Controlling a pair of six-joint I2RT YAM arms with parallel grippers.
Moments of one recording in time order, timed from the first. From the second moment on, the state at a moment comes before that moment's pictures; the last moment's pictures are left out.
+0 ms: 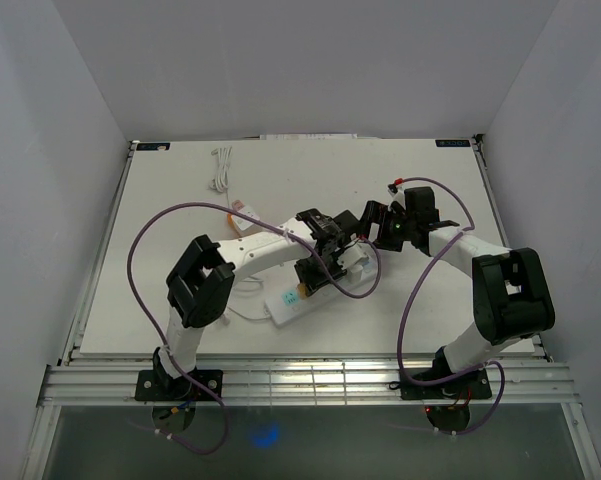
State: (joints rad) left arm -0.97 2.02 1.66 -1.10 0.00 0.15; right arm 0.23 1.58 0.85 -0.06 -0.51 0.44
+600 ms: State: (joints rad) left arm -0.96 1.92 1.51 -0.93 0.02 0.14; right arm 0.22 1.55 0.85 -0.09 -0.51 0.44
